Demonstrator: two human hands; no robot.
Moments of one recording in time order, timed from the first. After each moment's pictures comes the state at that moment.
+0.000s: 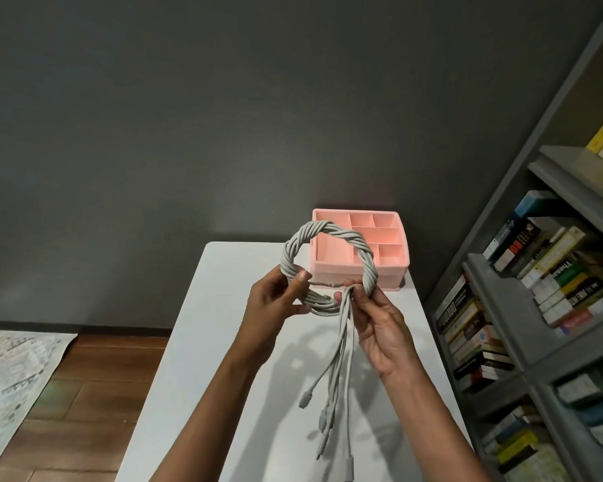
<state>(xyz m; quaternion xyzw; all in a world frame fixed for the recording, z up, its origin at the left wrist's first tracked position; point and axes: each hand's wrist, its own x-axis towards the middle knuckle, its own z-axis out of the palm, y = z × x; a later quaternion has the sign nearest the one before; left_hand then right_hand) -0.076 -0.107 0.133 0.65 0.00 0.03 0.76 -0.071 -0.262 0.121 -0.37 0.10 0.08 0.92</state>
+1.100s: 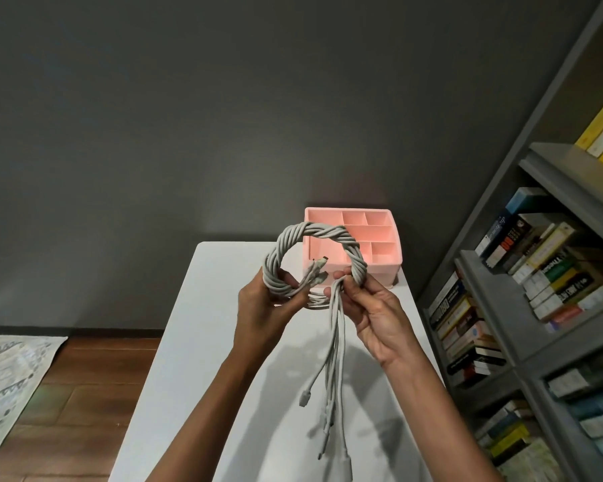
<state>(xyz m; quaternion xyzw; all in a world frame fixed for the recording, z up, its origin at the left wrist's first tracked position) -0.066 -0.110 0.112 0.77 -0.04 0.22 0.60 -0.064 -0.267 0.141 -0.41 0.08 0.11 0.90</state>
